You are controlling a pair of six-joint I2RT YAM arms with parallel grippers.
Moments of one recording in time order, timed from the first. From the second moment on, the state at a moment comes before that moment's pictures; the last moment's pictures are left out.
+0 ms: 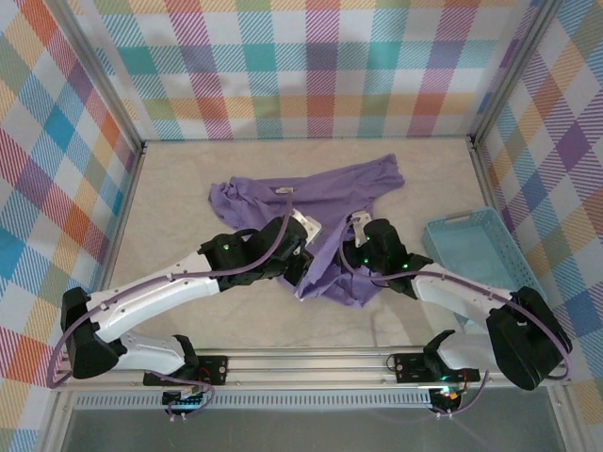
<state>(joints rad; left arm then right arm) -1.04 1.30 1.21 -0.77 -0.17 -0.28 0.64 1.25 0.58 0.05 -0.05 0.28</state>
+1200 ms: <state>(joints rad) -0.96 1.50 1.17 -0.47 -0.09 -0.50 0.77 1.19 0.46 0.20 -0.04 0.31</state>
